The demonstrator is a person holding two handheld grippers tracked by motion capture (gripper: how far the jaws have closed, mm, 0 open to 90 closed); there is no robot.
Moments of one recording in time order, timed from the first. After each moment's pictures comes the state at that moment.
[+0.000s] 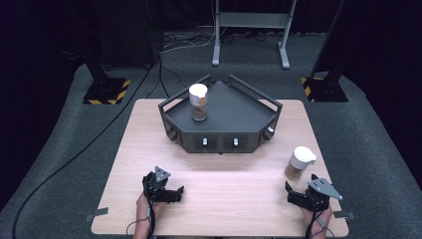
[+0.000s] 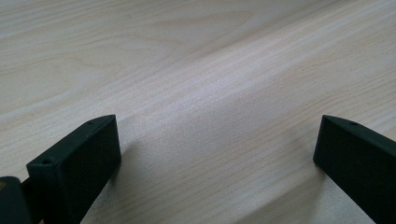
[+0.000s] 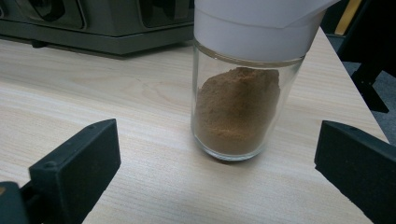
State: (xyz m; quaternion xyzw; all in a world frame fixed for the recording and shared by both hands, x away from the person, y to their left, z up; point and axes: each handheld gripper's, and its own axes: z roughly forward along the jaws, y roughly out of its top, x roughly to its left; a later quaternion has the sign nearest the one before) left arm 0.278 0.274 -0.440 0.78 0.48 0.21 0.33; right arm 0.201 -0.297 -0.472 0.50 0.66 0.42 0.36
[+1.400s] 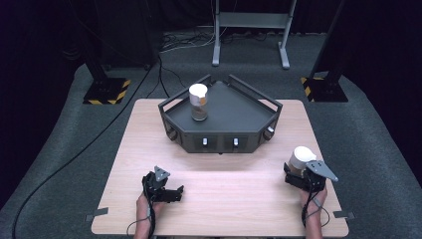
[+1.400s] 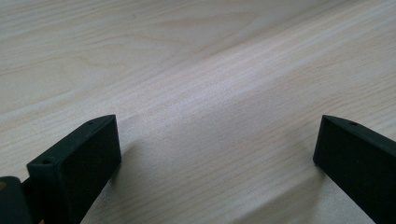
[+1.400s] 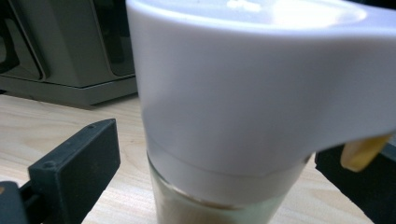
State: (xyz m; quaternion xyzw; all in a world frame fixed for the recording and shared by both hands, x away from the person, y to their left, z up) left arm 0.278 0.273 -0.440 0.78 0.49 0.21 0.33; right arm 0.249 -0.291 -0.471 0.50 0.63 0.44 0.39
